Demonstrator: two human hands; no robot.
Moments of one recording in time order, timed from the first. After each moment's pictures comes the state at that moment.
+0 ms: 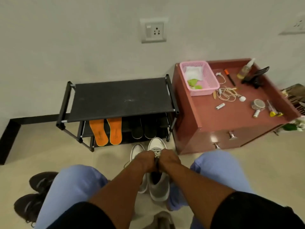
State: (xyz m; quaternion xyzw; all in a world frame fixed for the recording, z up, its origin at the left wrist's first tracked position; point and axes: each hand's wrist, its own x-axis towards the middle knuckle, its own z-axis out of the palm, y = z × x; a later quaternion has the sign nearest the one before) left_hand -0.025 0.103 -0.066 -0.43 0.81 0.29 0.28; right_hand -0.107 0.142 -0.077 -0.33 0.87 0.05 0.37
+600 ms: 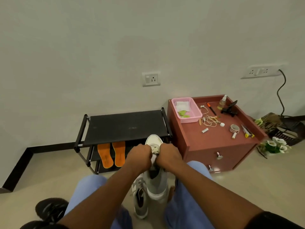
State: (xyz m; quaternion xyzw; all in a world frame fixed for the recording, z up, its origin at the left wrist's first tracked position) left_hand 0.008 0.124 0.092 -0.45 0.88 0.12 0.06; right_hand -0.110 0.185 0.099 -0.51 0.83 -0.07 0.20
